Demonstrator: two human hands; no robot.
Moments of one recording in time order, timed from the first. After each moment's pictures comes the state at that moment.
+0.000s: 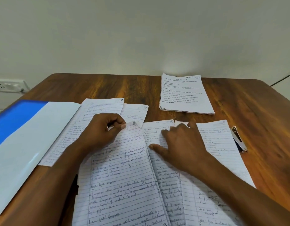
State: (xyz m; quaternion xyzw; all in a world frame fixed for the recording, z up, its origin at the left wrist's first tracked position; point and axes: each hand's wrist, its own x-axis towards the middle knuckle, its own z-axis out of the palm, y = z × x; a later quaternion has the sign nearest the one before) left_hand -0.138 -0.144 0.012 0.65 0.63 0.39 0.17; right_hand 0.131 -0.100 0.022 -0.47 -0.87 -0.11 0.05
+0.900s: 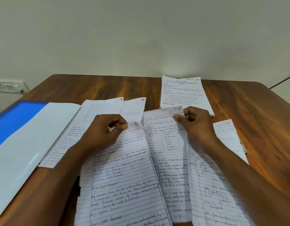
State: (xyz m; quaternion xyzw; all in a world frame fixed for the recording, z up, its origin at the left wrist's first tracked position) left_hand -0.135 -0.141 0.014 0.66 0.61 0.40 0.16; right_hand 0.160 -0.028 0.016 -0.46 -0.67 0.37 0.44
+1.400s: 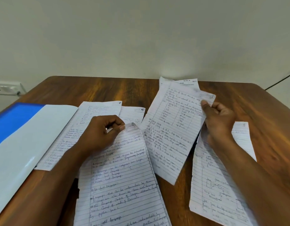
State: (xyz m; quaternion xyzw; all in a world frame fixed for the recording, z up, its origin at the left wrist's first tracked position) left_hand -0.133 -0.142 0.014 0.65 0.62 0.42 0.15; right_hand 0.185 -0.016 0.037 -0.47 -0.40 0.46 0.64
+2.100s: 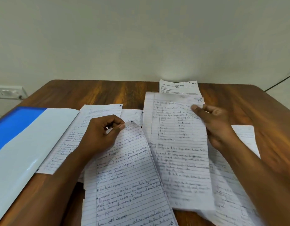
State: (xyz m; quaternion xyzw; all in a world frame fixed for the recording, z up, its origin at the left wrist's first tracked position) left_hand -0.135 -0.138 0.012 0.64 0.59 0.47 0.11; right_hand 0.190 -0.021 0.049 -0.45 -0.50 0.53 0.51
